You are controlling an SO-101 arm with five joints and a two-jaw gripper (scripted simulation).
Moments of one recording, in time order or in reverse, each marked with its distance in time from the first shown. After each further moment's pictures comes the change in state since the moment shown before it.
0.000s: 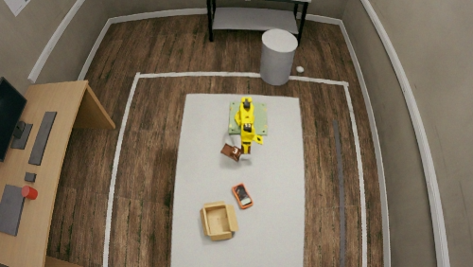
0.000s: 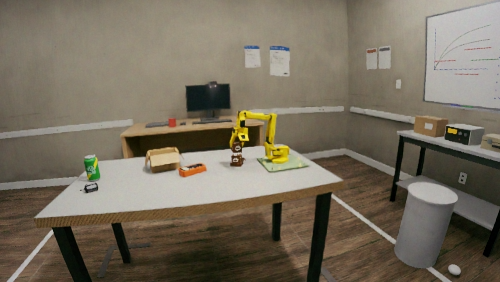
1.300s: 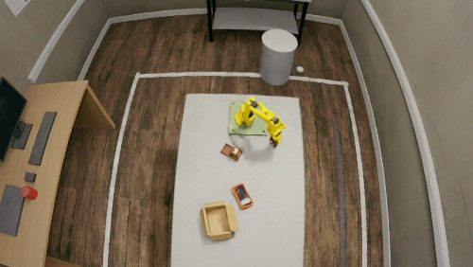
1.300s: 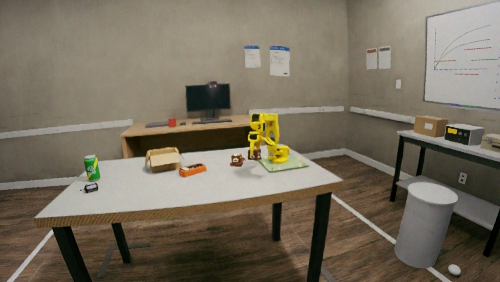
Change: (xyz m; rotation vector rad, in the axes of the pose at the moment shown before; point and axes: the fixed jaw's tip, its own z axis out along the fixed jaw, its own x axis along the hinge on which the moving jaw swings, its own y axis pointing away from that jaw) arm -0.134 0.037 -0.004 0.021 -0.074 -0.751
